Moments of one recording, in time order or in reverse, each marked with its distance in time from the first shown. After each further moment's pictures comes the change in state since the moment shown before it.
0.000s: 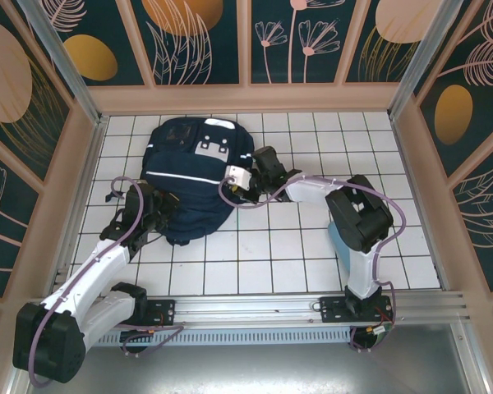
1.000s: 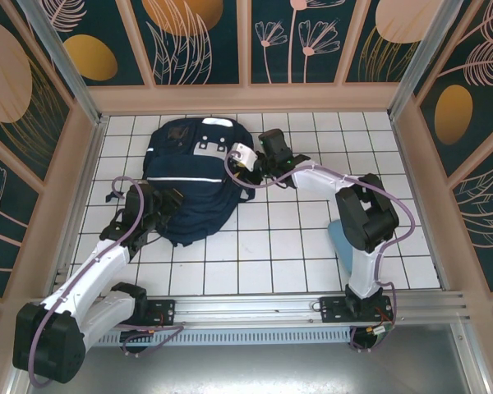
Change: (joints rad) left arm -0.001 -0.003 0.000 -0.021 -0.005 0.036; right arm -0.053 -0.024 0.127 -0.101 -0.083 0.150
